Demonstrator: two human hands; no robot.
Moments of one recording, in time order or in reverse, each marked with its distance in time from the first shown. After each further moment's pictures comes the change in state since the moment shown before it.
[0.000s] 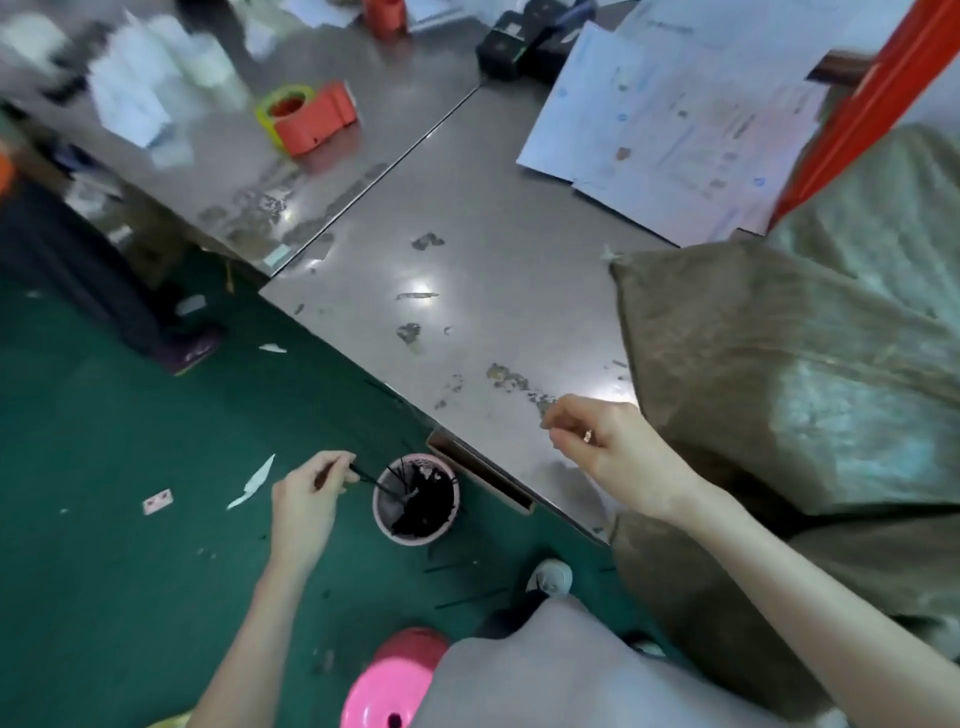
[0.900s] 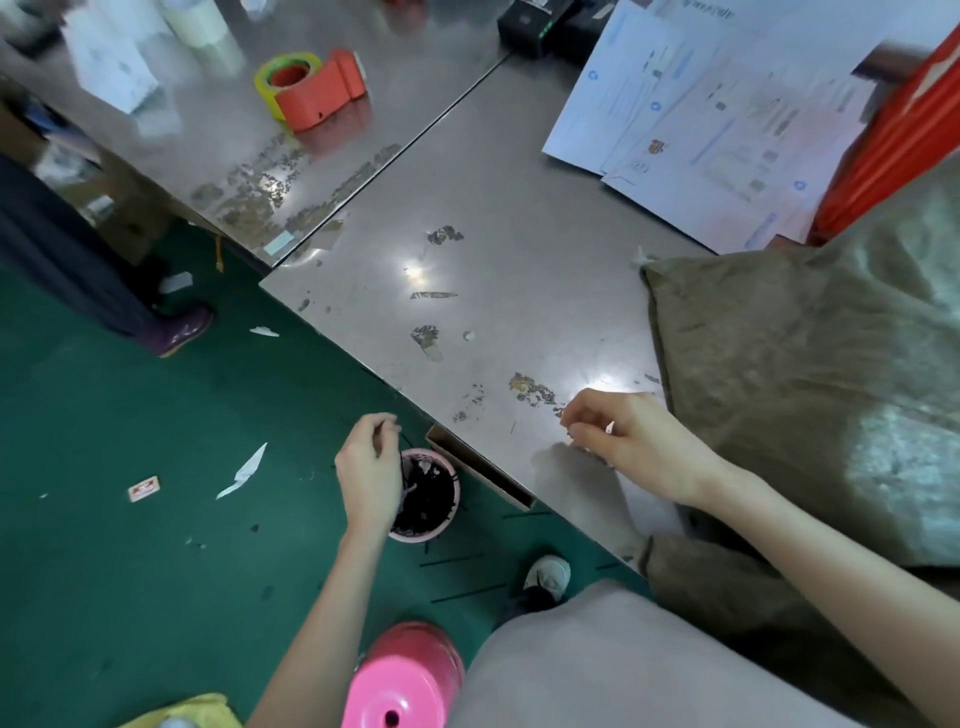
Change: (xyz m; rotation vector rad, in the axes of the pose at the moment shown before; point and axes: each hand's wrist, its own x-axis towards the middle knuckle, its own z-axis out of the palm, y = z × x) left_hand 0.042 0.017 0.058 -0.017 0.128 0.017; right_hand 0.048 0.002 0.001 -0.029 -0.111 0.095
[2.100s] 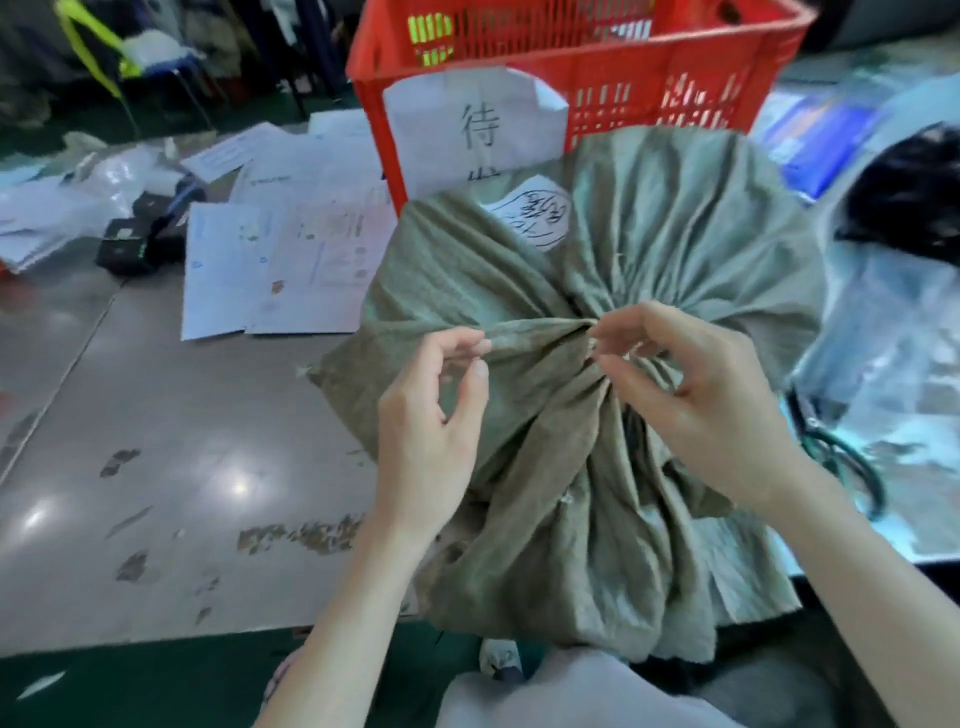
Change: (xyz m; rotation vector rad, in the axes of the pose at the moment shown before) left_hand -0.209 0.304 0.089 -0.304 -0.722 0.965; right_hand -0.275 0.035 -0.124 -0.210 1.129 0.000
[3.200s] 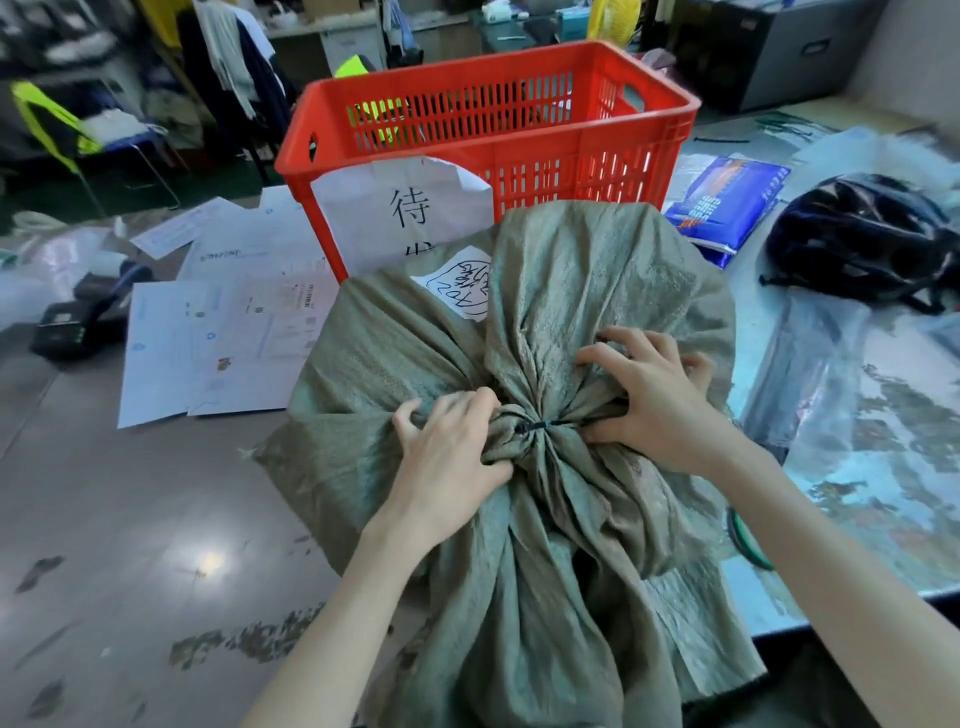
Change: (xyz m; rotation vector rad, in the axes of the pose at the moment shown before) left_hand 0.053 -0.012 0.069 0.600 -0.476 0.165; right_hand 0.032 0.091 -0.023 -0.493 -0.321 0.331
